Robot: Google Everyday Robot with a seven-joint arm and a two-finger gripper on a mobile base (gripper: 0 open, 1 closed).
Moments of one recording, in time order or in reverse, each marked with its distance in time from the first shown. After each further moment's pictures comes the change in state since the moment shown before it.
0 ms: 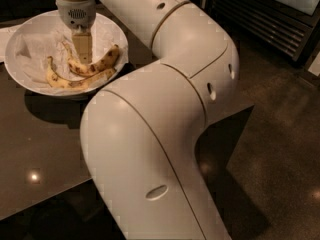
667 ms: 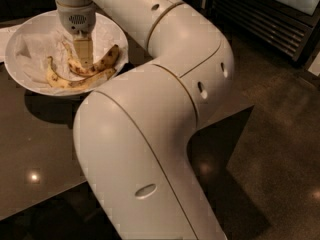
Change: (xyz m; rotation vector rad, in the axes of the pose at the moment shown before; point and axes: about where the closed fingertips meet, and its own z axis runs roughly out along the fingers) arm 0.001 0.002 0.015 -0.035 0.019 -0.006
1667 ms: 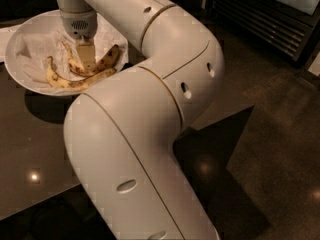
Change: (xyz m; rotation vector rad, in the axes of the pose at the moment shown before) arm 0.006 -0.005 0.020 -0.035 0.025 0.021
